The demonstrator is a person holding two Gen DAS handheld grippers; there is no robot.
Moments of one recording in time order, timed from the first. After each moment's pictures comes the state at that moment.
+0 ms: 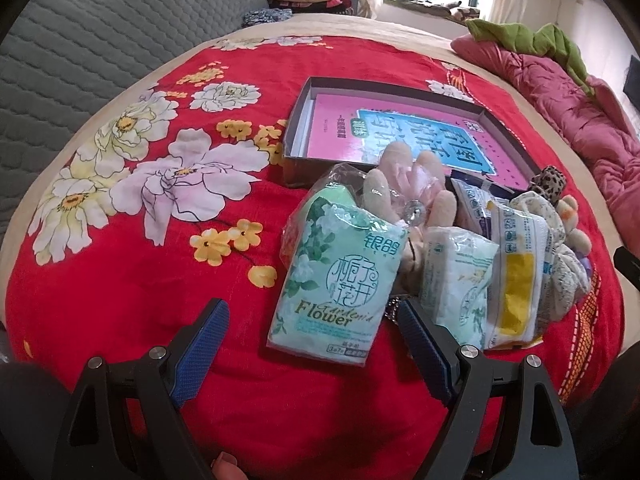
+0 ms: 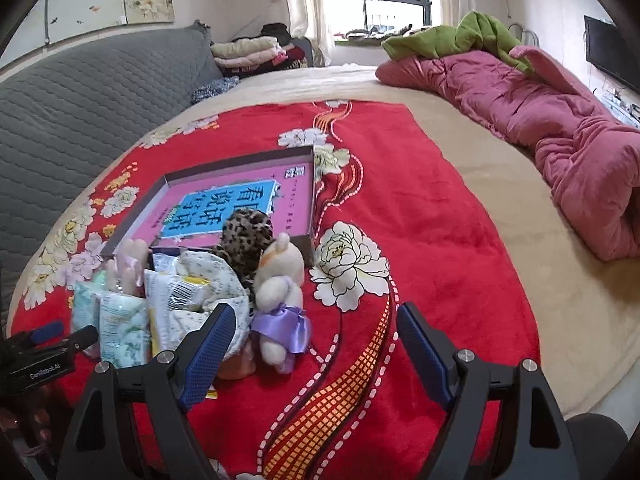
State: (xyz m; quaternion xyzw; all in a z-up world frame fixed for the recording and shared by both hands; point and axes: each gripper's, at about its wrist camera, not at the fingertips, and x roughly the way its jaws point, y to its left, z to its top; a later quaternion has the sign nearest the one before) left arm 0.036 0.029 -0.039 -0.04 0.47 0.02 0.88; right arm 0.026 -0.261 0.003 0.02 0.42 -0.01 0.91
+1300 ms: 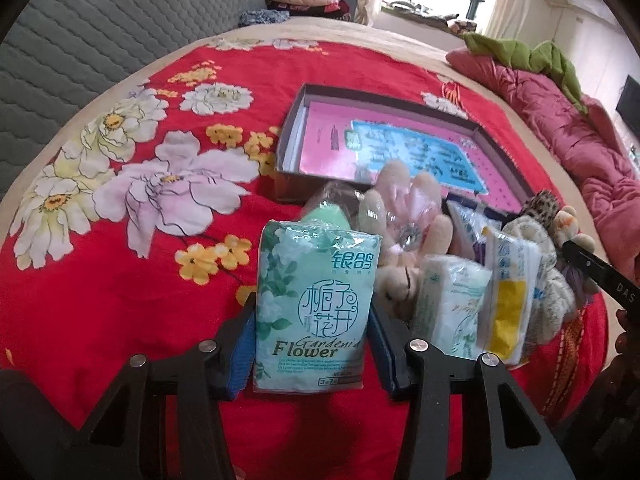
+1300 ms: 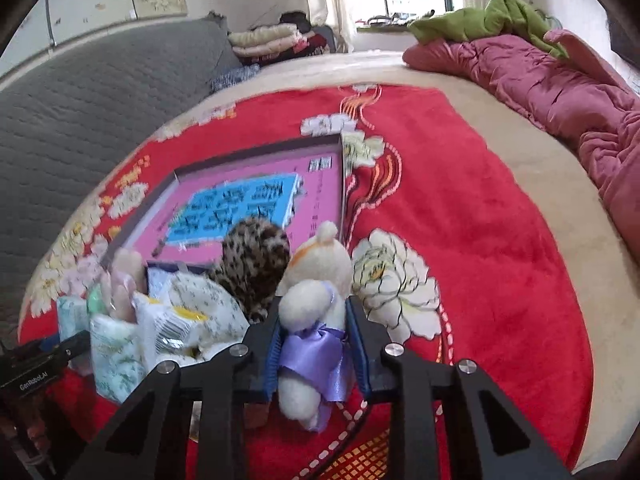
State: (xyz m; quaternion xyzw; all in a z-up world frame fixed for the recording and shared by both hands) left arm 0.046 0.038 -0.035 -0.07 0.45 0.00 0.89; right arm 0.076 -0.258 -0.018 0.05 0.42 0.04 0.90
